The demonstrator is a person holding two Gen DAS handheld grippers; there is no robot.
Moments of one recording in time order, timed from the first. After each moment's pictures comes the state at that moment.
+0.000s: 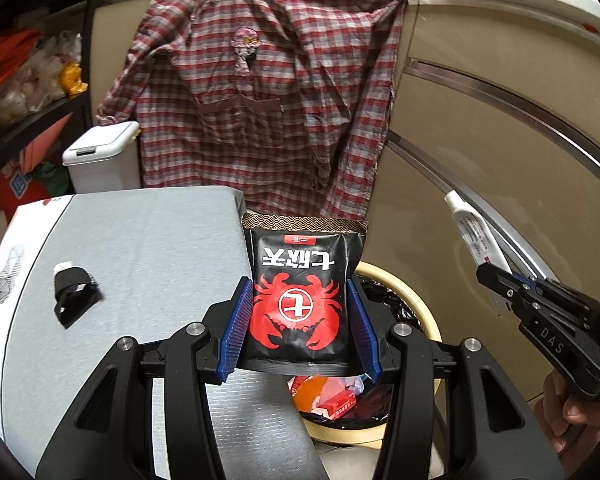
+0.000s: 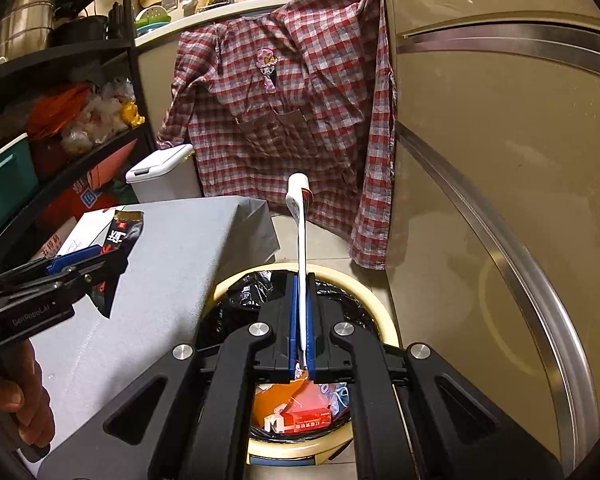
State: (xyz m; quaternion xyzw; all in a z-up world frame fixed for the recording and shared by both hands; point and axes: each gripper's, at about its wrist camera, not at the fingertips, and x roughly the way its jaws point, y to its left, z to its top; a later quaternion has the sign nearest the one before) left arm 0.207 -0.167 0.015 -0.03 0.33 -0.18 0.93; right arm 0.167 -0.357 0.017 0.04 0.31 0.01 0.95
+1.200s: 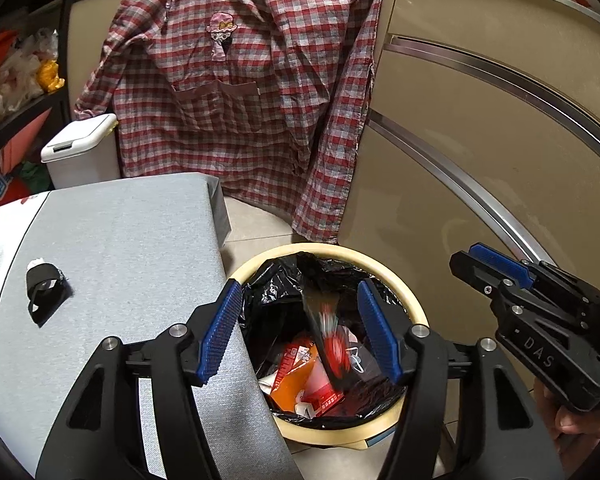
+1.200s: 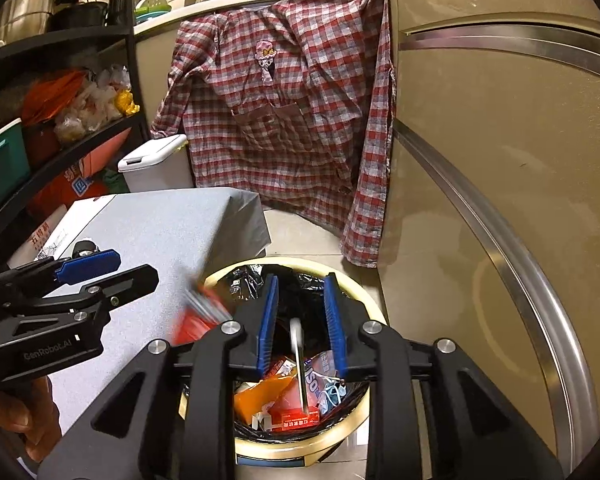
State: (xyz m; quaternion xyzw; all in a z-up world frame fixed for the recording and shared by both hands) left arm 0.212 -0.193 0.004 -0.03 0.35 -0.20 0.92; right arm 0.173 -0.357 0.009 0.02 0.31 0.00 0.95
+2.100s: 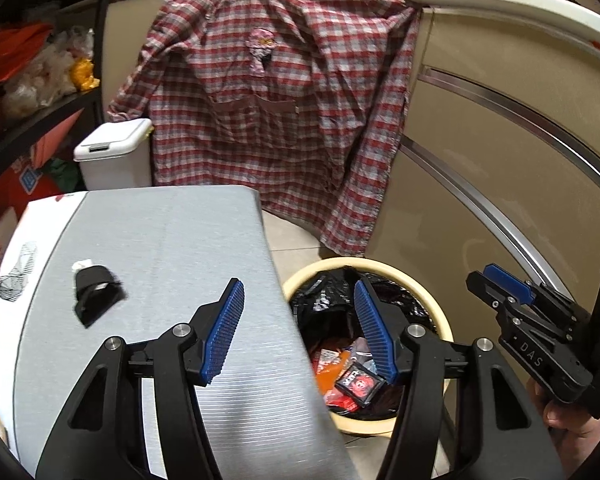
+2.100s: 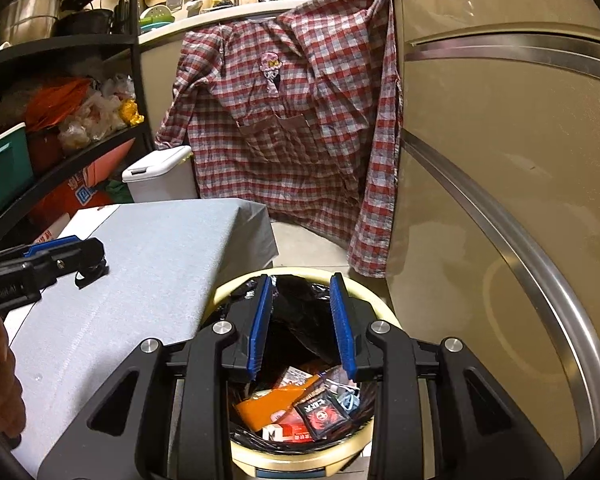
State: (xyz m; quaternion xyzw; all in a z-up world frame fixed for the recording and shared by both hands) left arm 0.206 -0.128 0.023 -0.04 0.33 -0.17 0.93; right arm 0.171 -0.334 0.007 0.02 0.28 0.00 0.96
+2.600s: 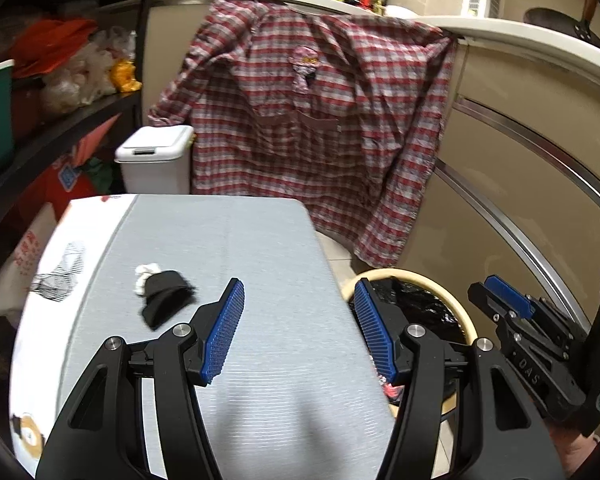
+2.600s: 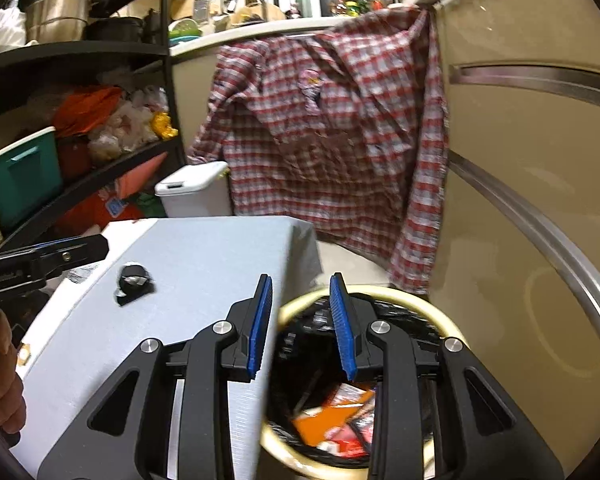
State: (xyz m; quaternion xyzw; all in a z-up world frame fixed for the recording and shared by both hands) left arm 0.200 -0.053 0.039 -0.06 0.32 -0.13 0.94; right arm 0.169 -0.252 0.014 0.03 0.25 0.05 0.97
